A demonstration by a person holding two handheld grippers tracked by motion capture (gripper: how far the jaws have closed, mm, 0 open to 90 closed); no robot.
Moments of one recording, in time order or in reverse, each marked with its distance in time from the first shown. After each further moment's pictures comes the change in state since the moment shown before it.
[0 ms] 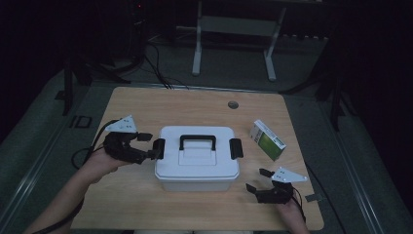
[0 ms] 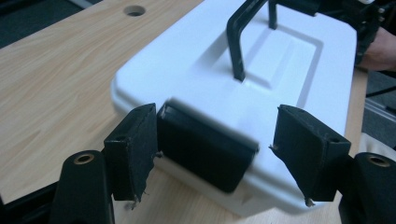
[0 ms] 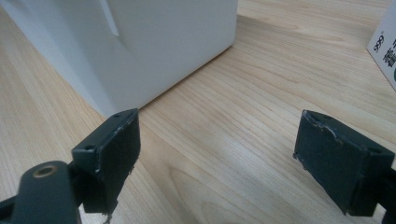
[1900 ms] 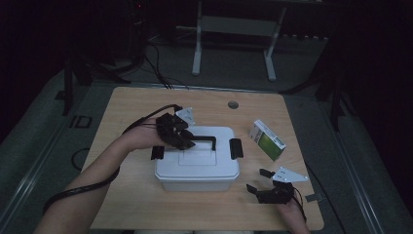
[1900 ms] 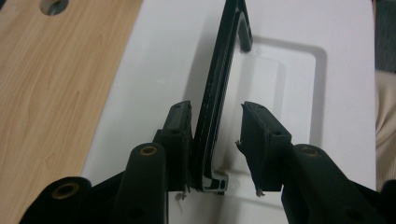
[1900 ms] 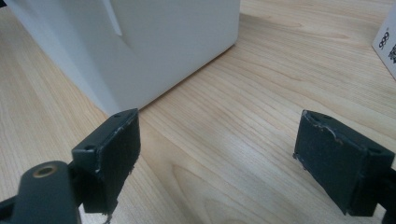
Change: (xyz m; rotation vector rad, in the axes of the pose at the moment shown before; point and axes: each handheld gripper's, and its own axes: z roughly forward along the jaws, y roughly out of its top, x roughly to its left) left arm -0.023 0.098 0.086 0.363 -0.113 0.326; right arm -0.001 -0.001 -0.001 0.001 0.018 0.014
